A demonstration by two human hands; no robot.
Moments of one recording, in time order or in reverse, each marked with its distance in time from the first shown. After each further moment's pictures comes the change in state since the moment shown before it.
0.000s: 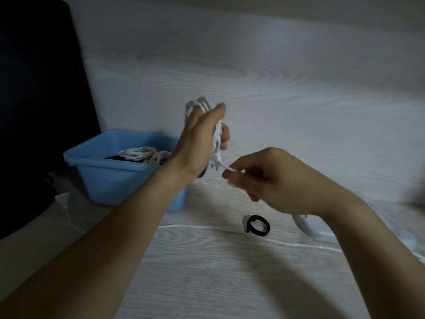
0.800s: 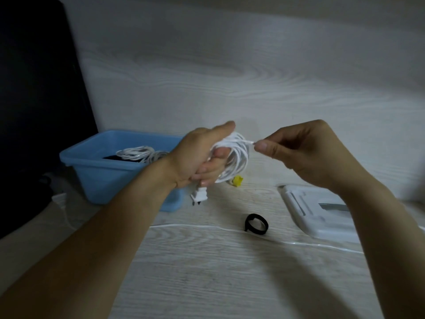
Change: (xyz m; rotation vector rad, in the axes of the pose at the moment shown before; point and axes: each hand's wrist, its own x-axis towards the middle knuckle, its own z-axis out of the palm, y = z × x) left_hand -0.014 0.005 -0.008 0.035 -0.438 -0.362; right_hand -0.005 0.027 -0.028 0.210 0.381 0.053
